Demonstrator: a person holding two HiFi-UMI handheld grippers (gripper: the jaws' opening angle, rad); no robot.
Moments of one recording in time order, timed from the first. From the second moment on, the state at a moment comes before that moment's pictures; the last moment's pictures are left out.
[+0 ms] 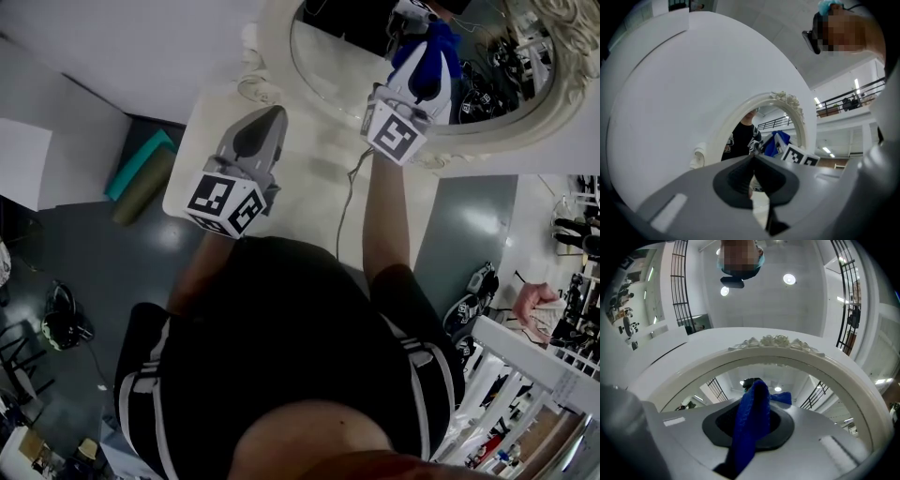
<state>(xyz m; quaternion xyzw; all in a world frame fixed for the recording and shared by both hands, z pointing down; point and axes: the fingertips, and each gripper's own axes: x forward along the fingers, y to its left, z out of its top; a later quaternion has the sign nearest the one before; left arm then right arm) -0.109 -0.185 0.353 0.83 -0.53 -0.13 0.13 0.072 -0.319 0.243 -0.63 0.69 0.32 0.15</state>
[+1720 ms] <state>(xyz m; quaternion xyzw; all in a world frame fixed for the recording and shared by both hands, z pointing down) -0.207 -0.144 0.374 0.77 -0.61 -0.12 0.14 -0.110 -0.333 0.321 -0.50 0.82 0.15 0.22</state>
